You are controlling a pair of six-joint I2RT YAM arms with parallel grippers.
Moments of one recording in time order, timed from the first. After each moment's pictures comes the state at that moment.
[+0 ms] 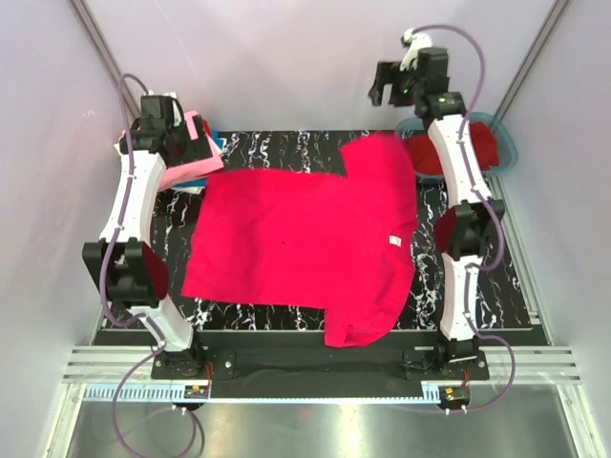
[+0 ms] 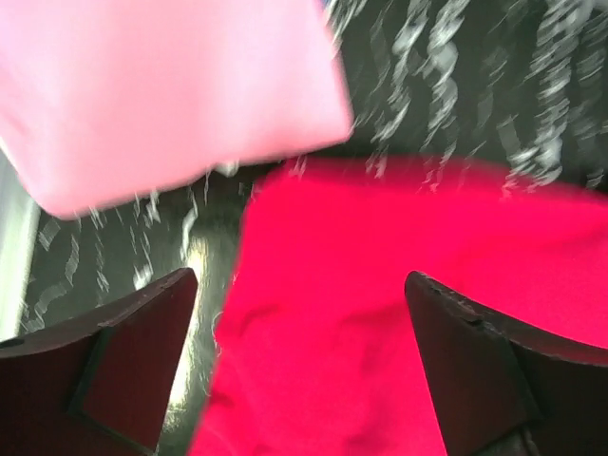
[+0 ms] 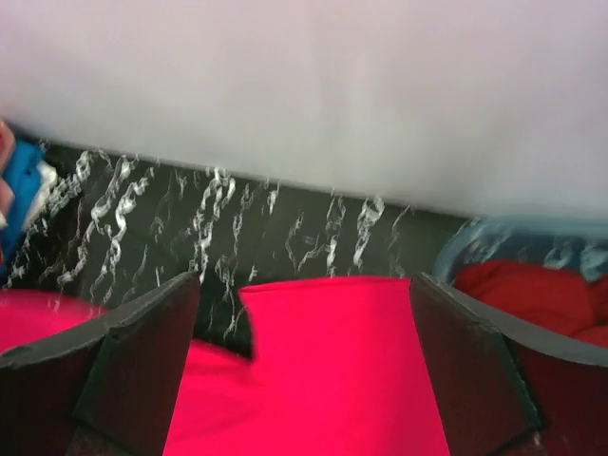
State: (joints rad) left arm 0.01 1.67 1.79 -0.82 -0.03 -0.21; right arm 0.16 2.20 2.48 -0.58 -0.15 0.08
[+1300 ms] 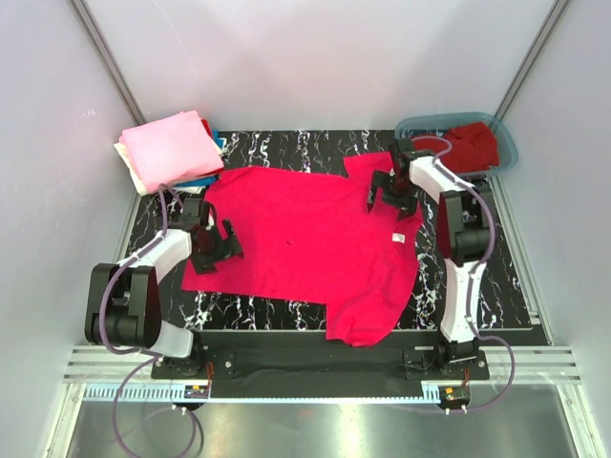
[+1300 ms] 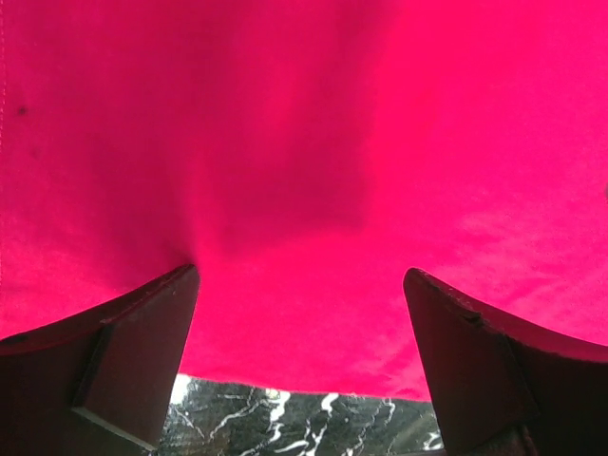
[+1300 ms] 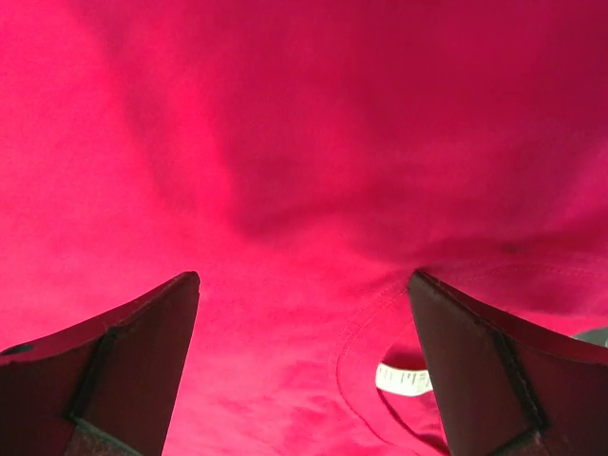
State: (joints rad) left arm -0.07 1.43 0.76 -0.50 0.13 -0.52; right arm 0.18 2.13 1.66 -0.79 -0.09 0.40
